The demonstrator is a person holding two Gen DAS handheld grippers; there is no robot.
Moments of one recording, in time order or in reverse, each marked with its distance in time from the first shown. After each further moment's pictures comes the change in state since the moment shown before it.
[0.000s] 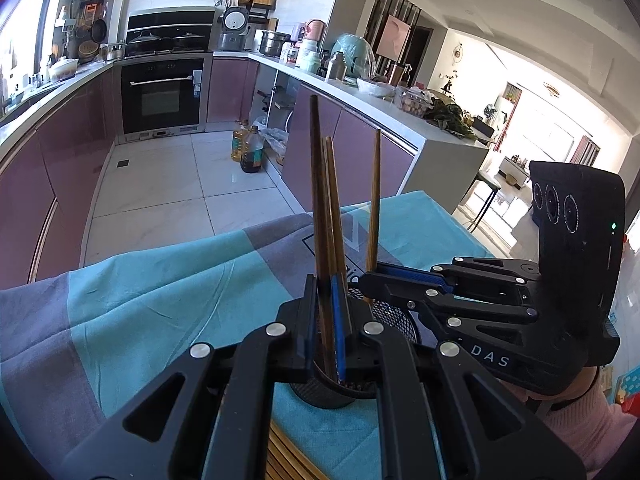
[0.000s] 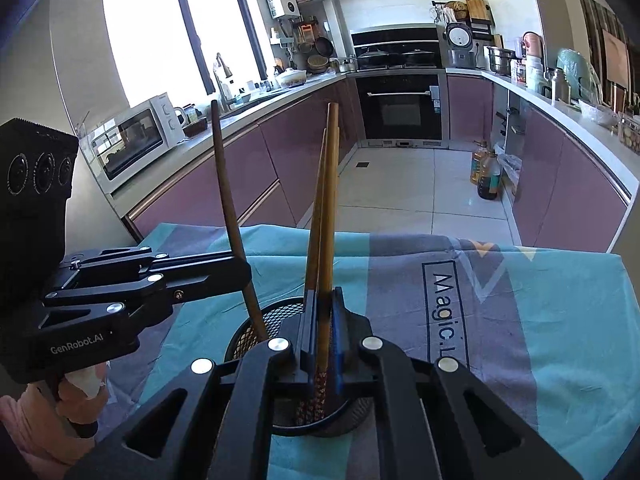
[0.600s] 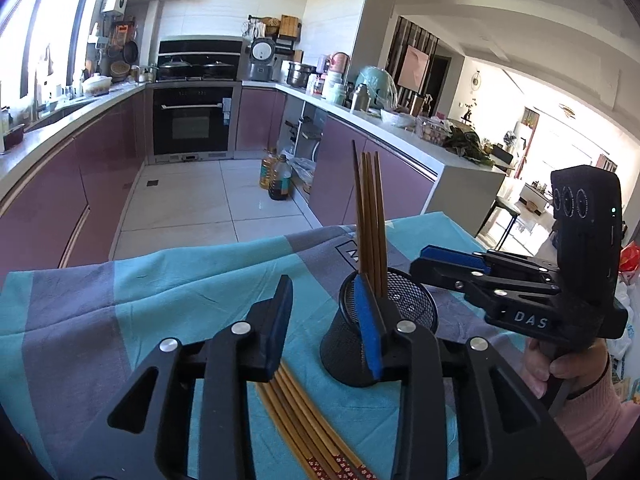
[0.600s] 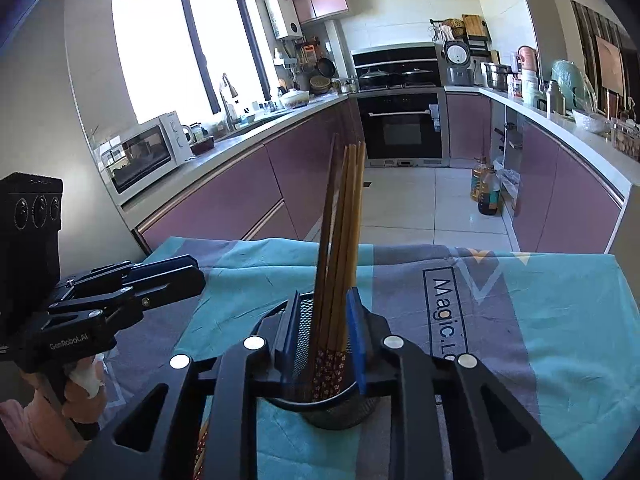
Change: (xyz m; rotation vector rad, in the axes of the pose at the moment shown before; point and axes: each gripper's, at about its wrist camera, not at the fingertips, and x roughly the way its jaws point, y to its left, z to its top) left arm -0.051 0.010 -0.034 -0.020 -0.145 0.105; right arm -0.041 0.012 -0.016 -0.023 -0.121 0.037
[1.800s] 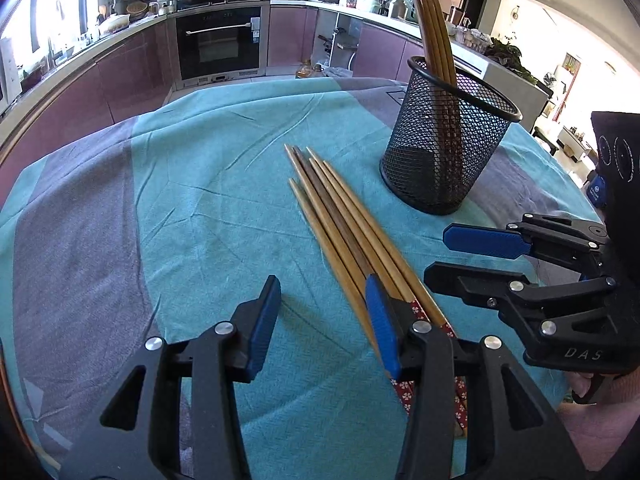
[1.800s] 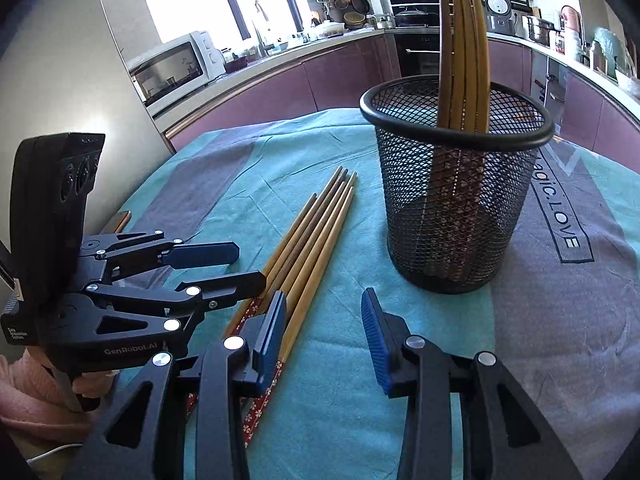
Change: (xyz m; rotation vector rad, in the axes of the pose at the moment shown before) left arm 0.032 0.025 -0.140 -0.014 0.321 0.132; right arm 0.059 0.052 -0.101 -0.032 0.270 0.070
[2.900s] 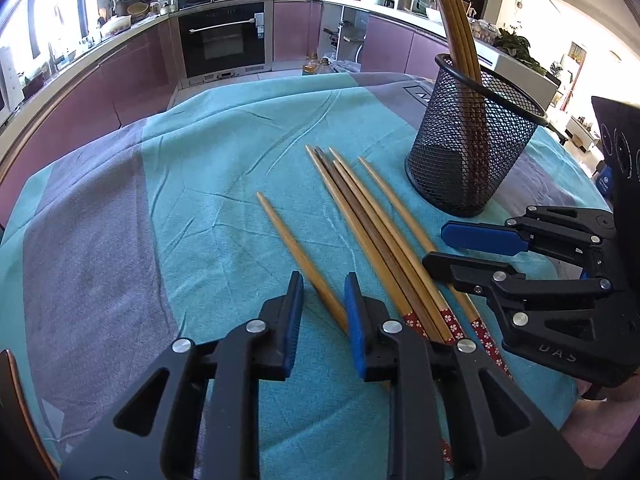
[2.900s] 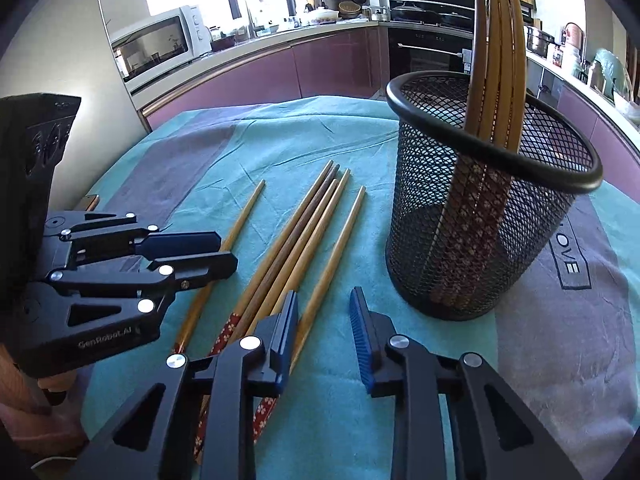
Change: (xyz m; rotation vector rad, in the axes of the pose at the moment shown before) left arm 0.017 0.009 0.012 0.016 0.025 0.043; right arm 0.027 0.013 0.017 -0.051 0.053 -0.120
